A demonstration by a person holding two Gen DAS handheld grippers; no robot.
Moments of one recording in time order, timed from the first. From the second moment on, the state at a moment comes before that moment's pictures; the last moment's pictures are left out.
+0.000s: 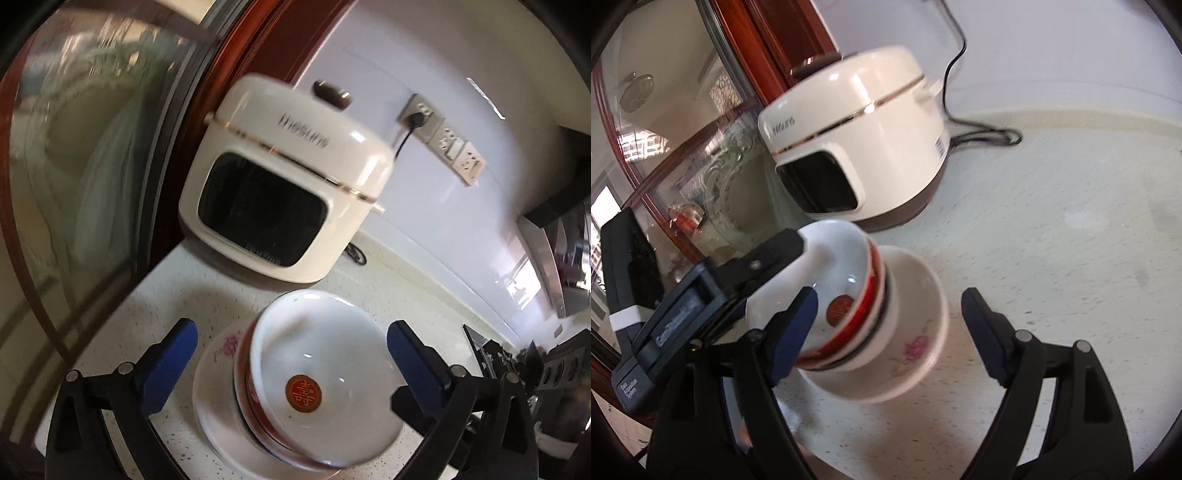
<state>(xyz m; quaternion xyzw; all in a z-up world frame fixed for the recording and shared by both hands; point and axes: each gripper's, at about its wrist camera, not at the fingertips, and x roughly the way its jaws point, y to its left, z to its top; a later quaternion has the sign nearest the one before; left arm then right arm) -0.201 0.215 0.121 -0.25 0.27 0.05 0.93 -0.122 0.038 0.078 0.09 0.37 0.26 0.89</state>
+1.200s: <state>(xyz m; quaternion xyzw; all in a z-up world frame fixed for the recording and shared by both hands) -0.302 0.155 0.053 -0.09 0.26 0.13 0.95 -0.257 -0.023 0.013 -0.02 0.16 0.14 0.98</state>
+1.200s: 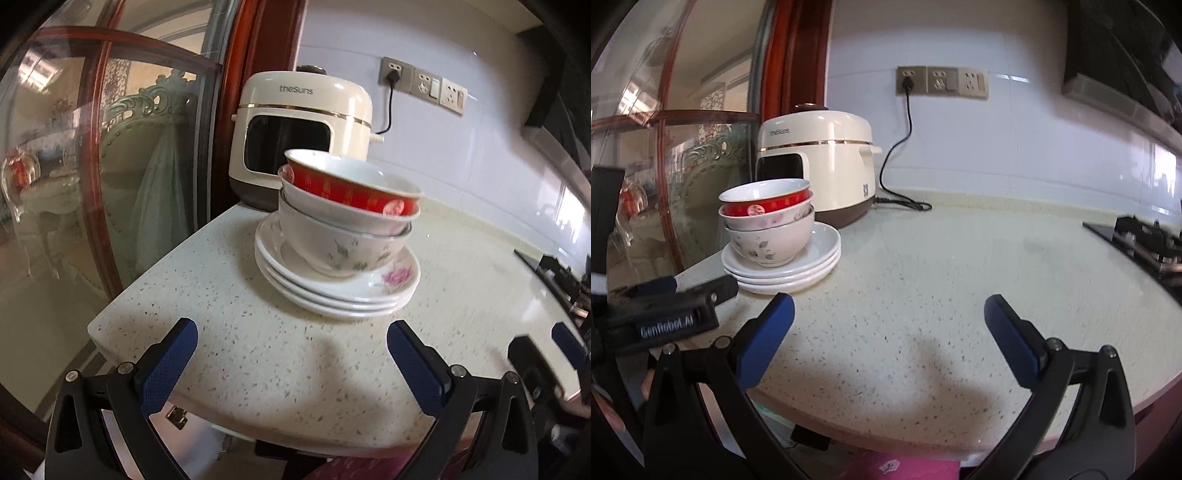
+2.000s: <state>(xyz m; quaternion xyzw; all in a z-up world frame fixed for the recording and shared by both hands) -0.303 0.150 0.046 -0.07 0.28 0.12 0.95 -0.252 -0.026 0.009 -0.01 0.18 0.15 0.97</state>
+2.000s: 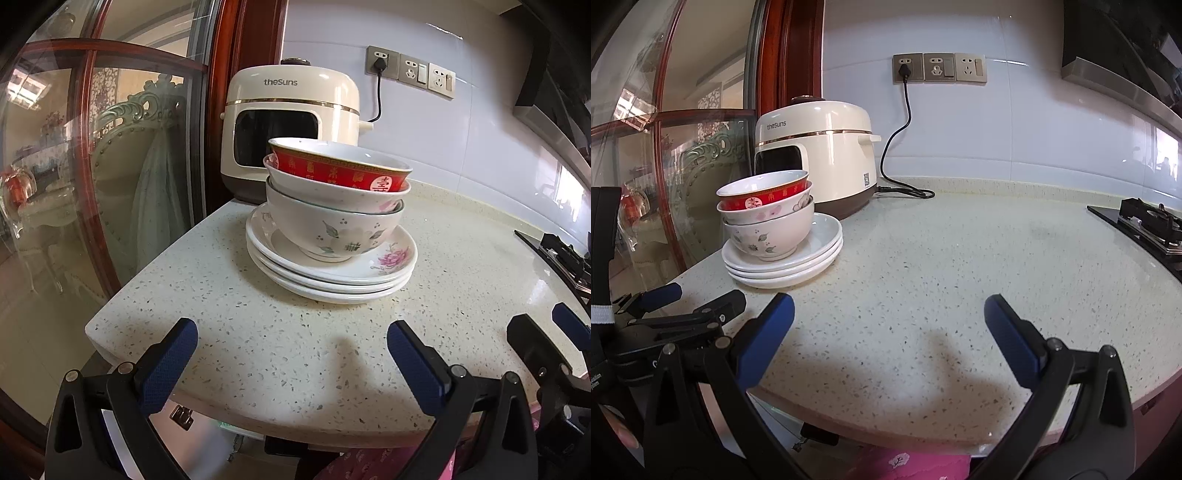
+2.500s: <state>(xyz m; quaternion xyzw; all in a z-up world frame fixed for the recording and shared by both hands) -0.302 0.152 0.047 -0.07 0.28 0.12 0.95 -0.250 -0.027 0.007 -0.01 0.19 0.15 0.97</state>
